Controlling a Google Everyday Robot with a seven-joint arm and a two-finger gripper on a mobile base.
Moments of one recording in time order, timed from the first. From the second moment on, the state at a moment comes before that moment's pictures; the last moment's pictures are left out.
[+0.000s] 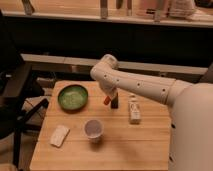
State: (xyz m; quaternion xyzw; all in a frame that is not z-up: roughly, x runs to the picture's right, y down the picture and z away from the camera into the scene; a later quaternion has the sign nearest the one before) arm 0.037 0.038 0.831 -0.23 -0.04 -0.37 0.90
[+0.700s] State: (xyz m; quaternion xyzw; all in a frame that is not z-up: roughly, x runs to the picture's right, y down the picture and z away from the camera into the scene) arm -0.029 0.023 0.838 -0.20 -0.04 -0.42 0.89
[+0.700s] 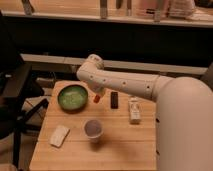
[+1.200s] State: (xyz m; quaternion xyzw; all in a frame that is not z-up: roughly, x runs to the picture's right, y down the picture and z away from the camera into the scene) arm -0.081 0.012 0.840 -0.18 -0.05 -0.44 0.88
